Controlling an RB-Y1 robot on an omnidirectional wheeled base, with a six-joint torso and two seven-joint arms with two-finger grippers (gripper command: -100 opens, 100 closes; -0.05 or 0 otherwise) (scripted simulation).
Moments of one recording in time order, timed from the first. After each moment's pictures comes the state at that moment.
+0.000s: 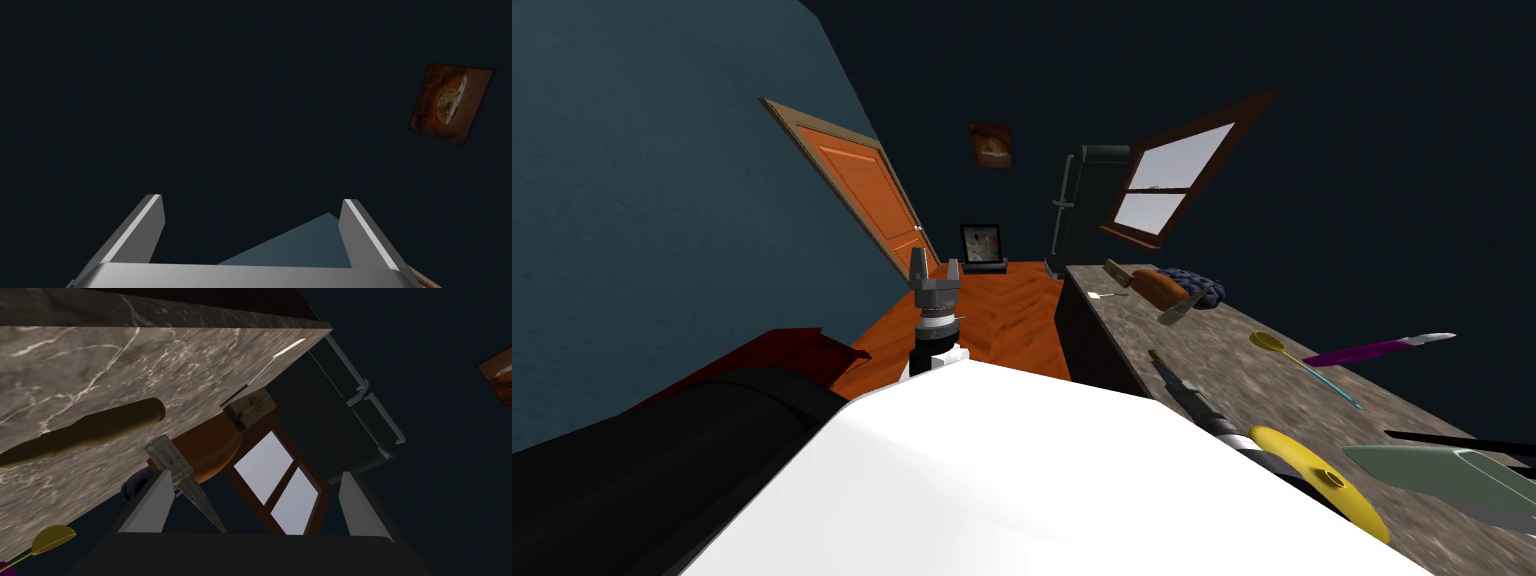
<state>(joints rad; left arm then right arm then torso) 0.54 -0.02 -0.03 -2.37 -0.01 -0.63 0.03 1.05 -0.69 -0.18 -2.21 0.00 -0.09 0.17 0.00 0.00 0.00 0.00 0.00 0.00</state>
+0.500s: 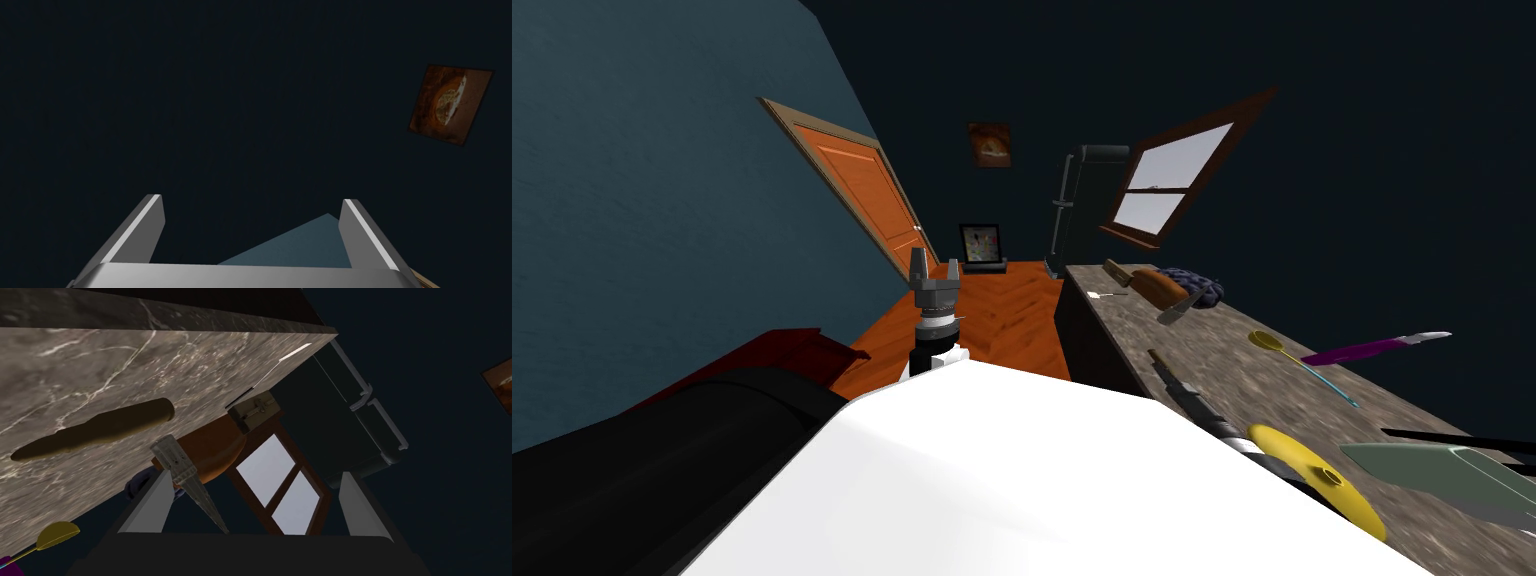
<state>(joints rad) 0.54 -0.02 -0.03 -2.37 -0.01 -0.63 0.03 1.07 -0.69 -0.18 -2.21 0.01 -0.08 0.18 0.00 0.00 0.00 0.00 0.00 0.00</state>
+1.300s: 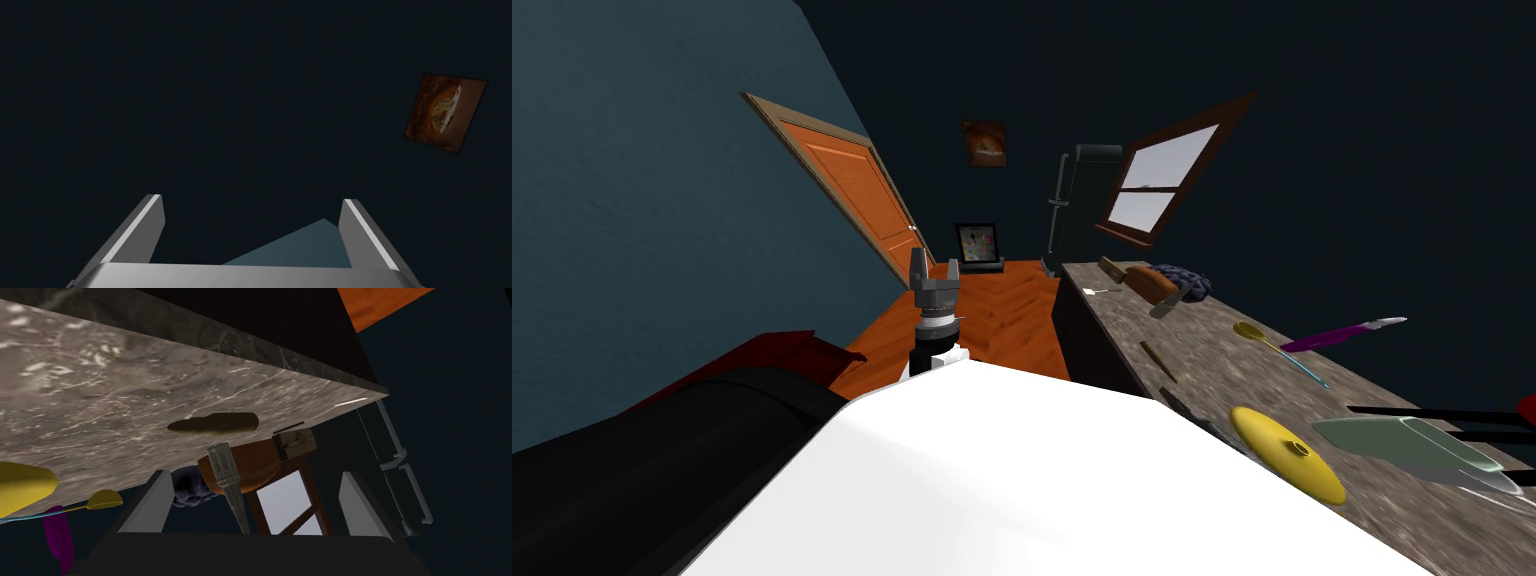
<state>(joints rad) 0.54 -0.02 -0.03 -2.37 -0.01 -0.63 0.03 1.24 -0.75 -0.21 -2.27 0.11 0.05 0.24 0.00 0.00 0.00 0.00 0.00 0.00</state>
